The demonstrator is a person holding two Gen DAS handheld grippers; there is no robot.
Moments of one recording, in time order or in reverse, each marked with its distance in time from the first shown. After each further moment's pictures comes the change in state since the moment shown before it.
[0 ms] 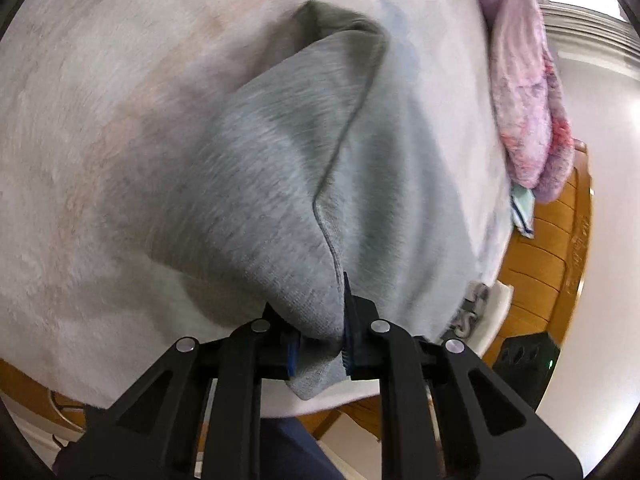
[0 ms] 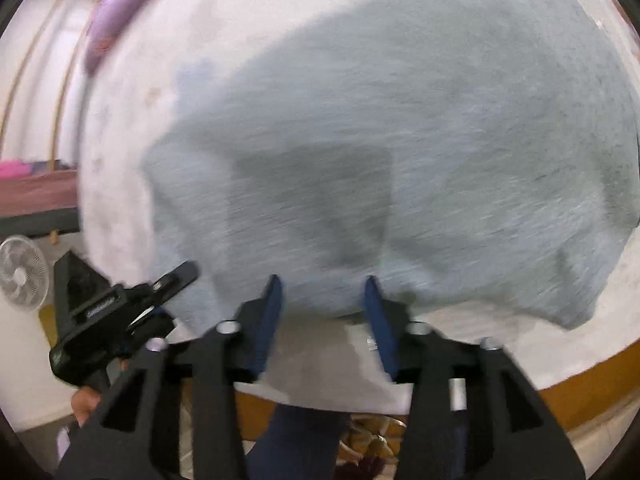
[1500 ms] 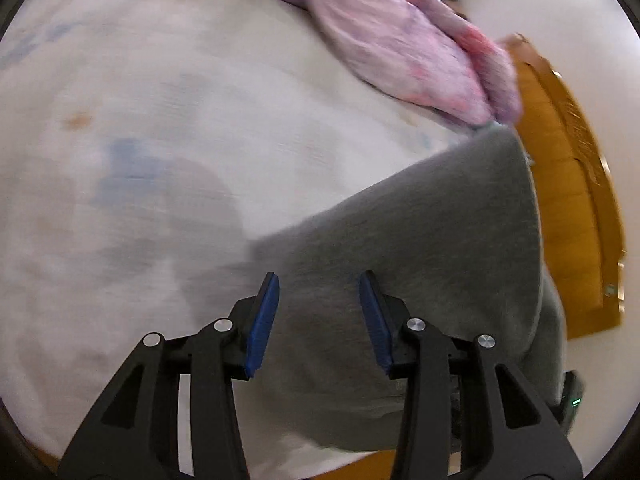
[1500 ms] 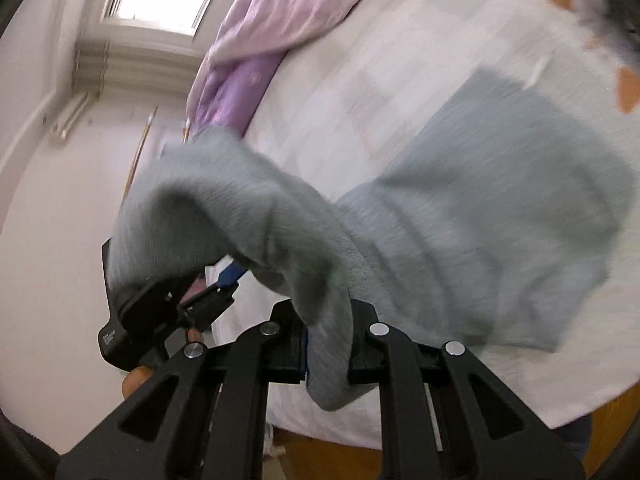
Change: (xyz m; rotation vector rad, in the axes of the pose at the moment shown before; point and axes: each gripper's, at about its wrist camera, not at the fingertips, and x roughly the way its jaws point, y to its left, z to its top) left arm 0.020 -0.209 -0.037 0.552 -0.153 0.097; right arm -0.153 -0.155 -0.037 0.333 -0.404 0.435
